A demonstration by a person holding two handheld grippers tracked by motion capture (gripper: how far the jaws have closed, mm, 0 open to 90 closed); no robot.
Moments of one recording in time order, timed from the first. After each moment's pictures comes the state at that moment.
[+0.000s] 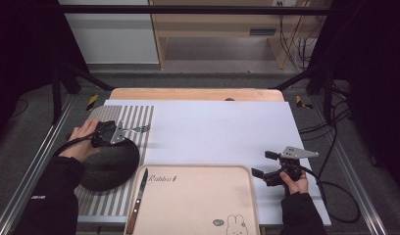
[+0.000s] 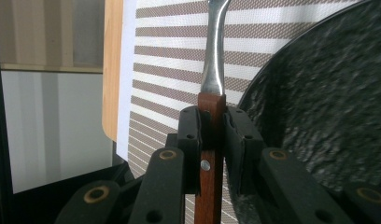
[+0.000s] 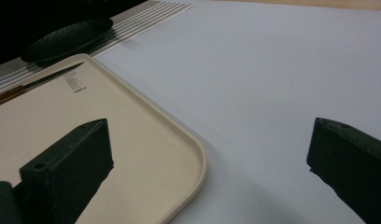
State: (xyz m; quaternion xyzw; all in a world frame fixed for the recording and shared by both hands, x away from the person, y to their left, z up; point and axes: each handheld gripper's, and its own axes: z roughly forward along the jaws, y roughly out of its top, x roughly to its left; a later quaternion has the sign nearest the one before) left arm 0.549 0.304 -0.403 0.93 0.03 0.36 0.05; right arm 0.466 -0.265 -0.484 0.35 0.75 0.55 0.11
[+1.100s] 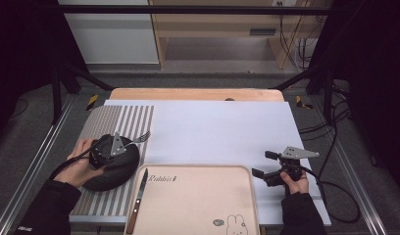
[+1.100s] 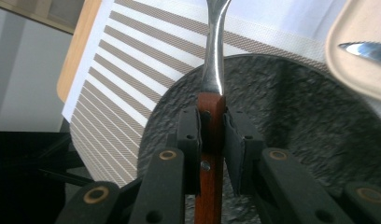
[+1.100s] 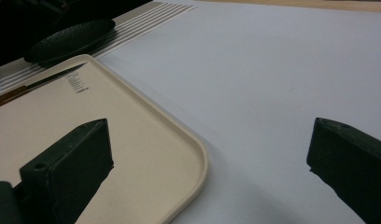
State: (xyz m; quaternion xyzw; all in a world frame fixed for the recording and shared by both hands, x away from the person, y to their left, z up) left arm 0.484 0.285 -0.398 0.92 0.18 0.32 0.11; right arm 0.466 -0.266 -0.484 0.34 0.75 0.55 0.11
